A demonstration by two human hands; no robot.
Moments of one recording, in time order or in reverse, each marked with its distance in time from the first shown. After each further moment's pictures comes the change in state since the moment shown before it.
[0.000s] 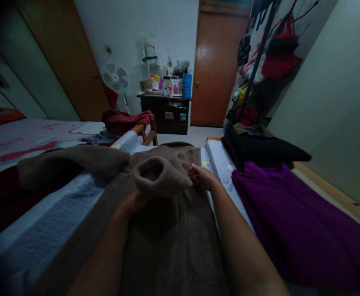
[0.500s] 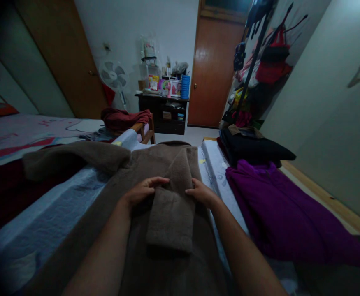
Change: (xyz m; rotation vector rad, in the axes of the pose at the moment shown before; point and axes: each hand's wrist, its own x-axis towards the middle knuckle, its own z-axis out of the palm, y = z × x) left_hand -0.012 0.015 0.011 0.263 -0.616 -0.175; right_hand -0.085 0.025 0.027 -0.058 -0.053 -0.031
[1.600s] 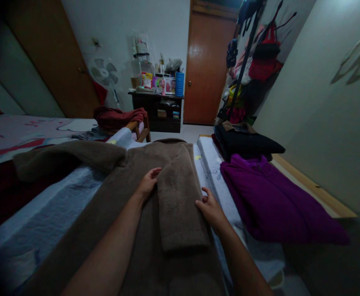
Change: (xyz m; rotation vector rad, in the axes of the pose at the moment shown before) left_hand 0.050 -0.042 0.012 -0.196 0.486 0.151; right_hand -0.091 0.033 0.009 0.168 0.342 0.013
